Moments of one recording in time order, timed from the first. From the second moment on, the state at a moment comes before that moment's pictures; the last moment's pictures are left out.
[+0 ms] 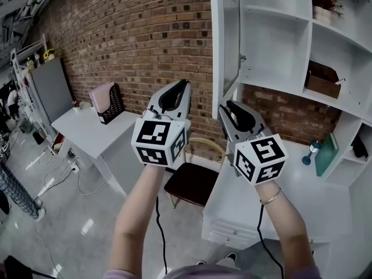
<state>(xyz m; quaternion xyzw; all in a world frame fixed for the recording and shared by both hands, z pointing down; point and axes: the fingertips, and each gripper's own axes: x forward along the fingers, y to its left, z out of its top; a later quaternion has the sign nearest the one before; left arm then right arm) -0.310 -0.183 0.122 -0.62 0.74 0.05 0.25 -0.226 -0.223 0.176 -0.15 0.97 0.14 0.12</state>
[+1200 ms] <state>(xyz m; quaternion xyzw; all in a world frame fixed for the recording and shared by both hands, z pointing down) -0.267 -0.164 0.404 -0.66 0.75 -0.01 0.01 -0.118 -0.234 0.406 -0.24 0.97 -0.04 -0.04</state>
